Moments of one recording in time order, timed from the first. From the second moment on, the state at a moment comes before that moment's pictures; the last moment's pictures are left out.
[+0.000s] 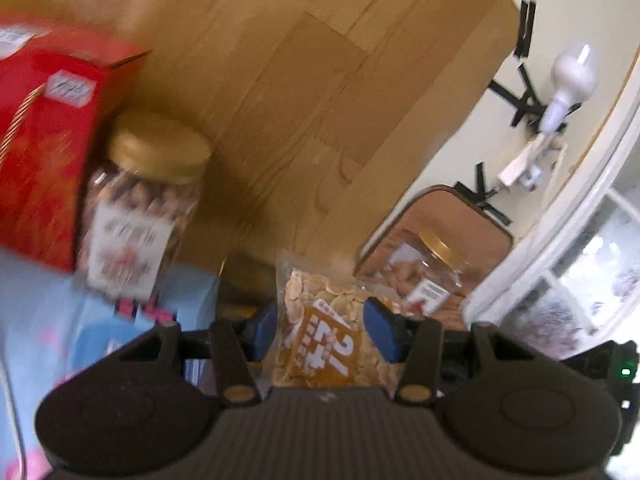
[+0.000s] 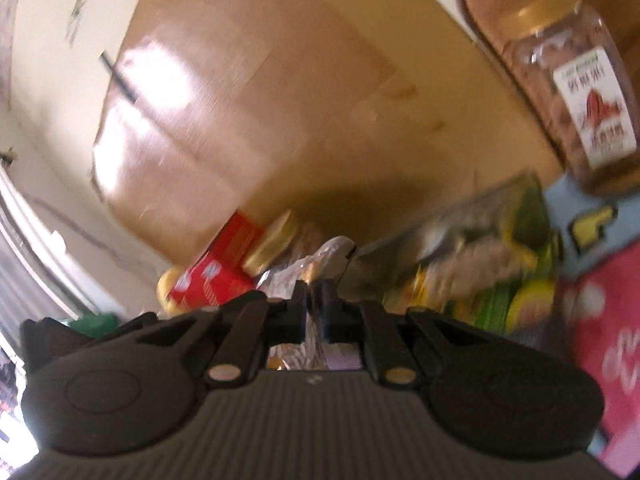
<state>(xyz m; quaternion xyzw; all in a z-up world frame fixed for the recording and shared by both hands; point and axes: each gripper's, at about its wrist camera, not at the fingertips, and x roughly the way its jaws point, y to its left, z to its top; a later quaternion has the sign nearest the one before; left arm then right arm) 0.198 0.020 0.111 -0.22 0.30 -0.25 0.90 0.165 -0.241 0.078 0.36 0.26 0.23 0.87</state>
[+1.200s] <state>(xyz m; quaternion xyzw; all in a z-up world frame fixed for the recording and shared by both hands) 0.003 0.076 0.012 -0.15 0.40 -0.24 0.87 -0.056 -0.256 0.011 0.26 0.39 0.29 0.83</state>
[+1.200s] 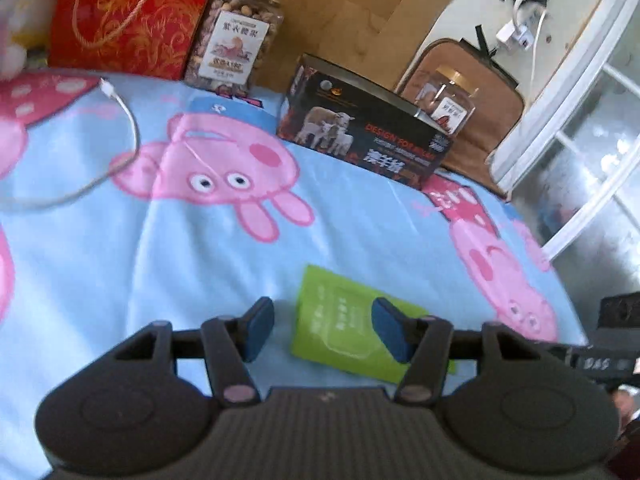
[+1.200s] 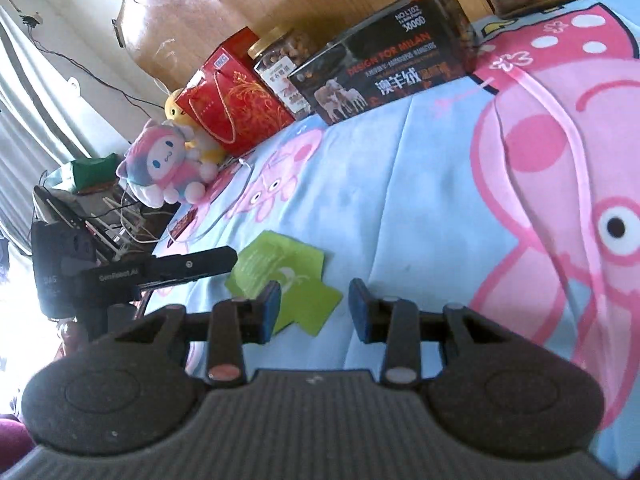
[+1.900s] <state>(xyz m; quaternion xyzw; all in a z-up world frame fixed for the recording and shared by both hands) 0.018 0.087 0.034 -0.31 0.36 -0.29 0.83 -0.059 -0.201 0.009 0.12 0.31 0.30 0.89</state>
